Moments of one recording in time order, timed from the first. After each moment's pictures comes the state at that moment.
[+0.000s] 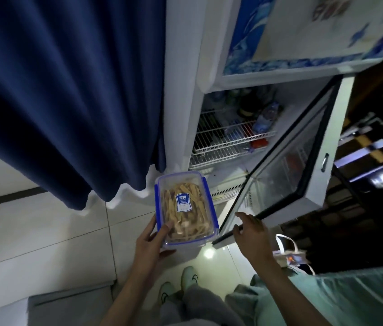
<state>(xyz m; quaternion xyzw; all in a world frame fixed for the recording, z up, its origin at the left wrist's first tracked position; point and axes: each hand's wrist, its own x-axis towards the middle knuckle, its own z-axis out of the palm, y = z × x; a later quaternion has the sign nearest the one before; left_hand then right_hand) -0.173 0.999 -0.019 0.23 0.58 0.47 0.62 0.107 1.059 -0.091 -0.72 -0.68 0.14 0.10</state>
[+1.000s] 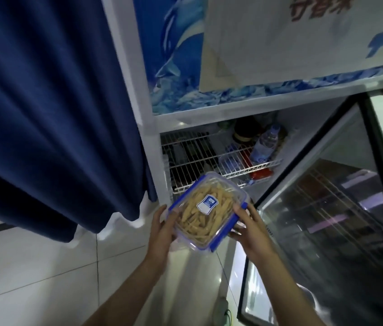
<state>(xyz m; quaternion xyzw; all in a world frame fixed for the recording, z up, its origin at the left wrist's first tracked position) -0.053 1.236 -0.095 0.23 0.61 0.49 0.58 0.170 1.281 -0.092 -0.54 -0.23 0.67 0.45</state>
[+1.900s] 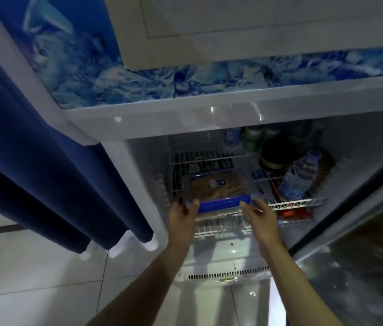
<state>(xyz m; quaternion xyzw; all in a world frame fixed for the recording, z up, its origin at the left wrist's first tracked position) 0.003 1.402 -0.166 0.31 0.70 0.56 0.32 0.188 1.462 -0.180 -0.54 -0.43 0.57 0.44</state>
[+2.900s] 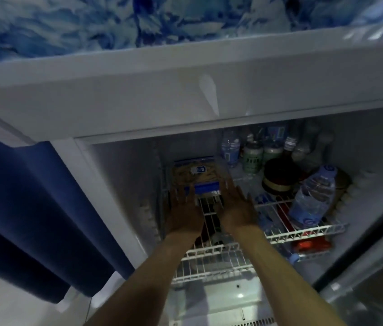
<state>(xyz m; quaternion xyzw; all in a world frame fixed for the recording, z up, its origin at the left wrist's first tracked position) -0.030 1.524 -0.197 0.55 0.82 0.10 0.12 0.112 1.586 -0.212 -0.56 -0.81 0.16 0.09</state>
